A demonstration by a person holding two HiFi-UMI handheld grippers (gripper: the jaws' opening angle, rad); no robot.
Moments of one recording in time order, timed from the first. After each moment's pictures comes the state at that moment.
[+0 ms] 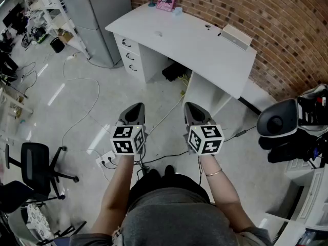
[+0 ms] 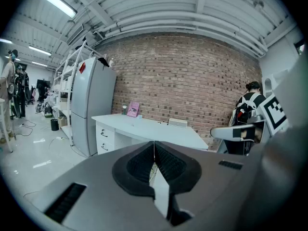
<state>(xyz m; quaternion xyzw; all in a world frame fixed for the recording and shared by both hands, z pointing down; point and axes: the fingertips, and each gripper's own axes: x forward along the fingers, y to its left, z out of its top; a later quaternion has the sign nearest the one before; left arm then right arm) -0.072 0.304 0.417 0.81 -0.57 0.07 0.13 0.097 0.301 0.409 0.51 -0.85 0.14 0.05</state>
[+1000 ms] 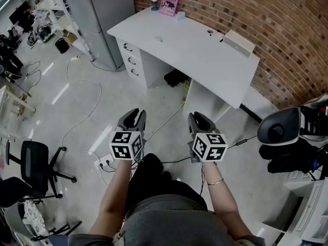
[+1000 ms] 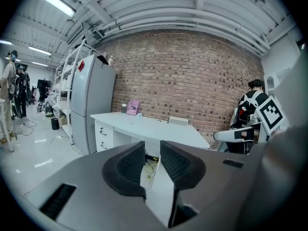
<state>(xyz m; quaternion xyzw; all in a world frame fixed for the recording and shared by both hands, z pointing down) -0.047 0.288 0.429 0.81 -0.57 0.08 0.14 0.152 0.283 0.441 0.51 -0.84 0.20 0.05</state>
